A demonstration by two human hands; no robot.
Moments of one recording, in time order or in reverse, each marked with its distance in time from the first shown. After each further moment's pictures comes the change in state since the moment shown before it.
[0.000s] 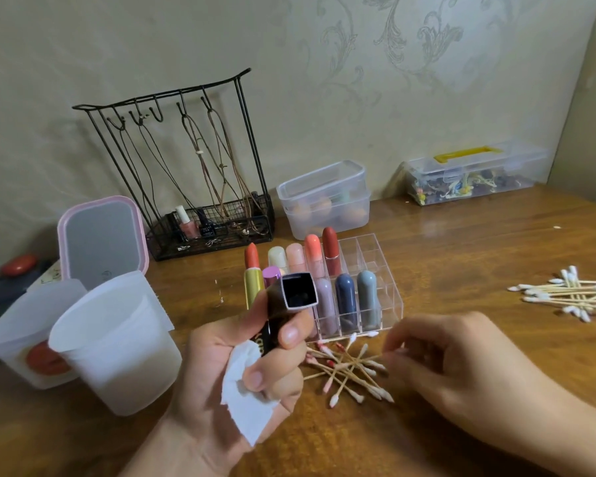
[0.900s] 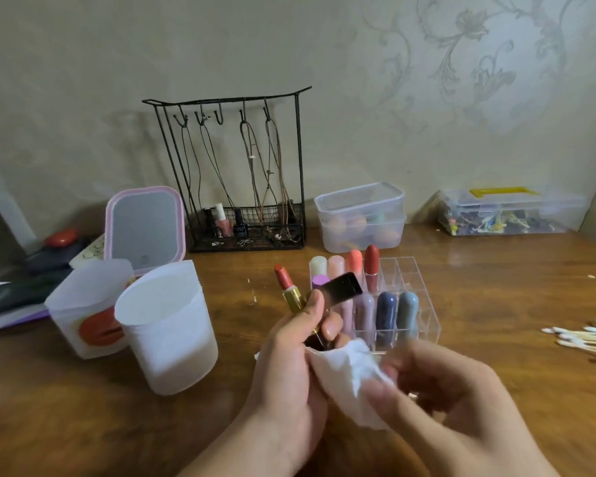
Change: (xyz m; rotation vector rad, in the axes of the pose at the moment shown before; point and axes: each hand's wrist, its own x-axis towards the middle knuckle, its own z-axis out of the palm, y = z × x) left_hand 0.012 -0.018 0.015 -0.161 0.276 0.108; right_hand -0.002 -0.071 0.028 0.686 0.121 -0.033
